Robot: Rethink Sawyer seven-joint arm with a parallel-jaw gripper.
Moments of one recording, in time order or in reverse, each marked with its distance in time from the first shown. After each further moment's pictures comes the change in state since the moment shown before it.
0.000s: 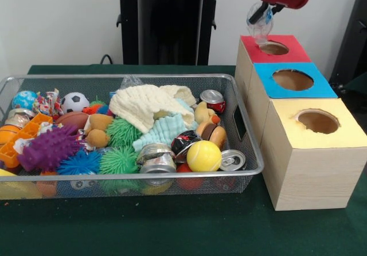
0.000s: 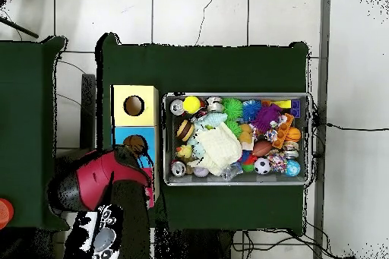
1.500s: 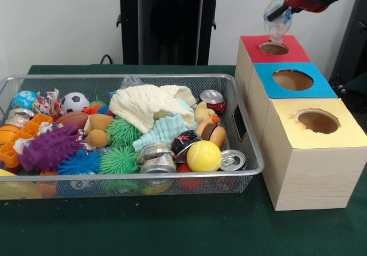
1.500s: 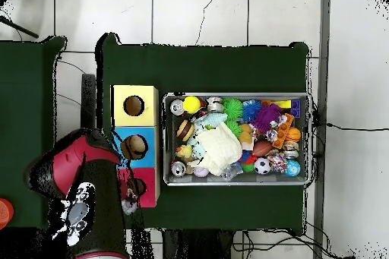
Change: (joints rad) arm 0.056 0.111 0.060 -0.173 0.000 0.261 0.000
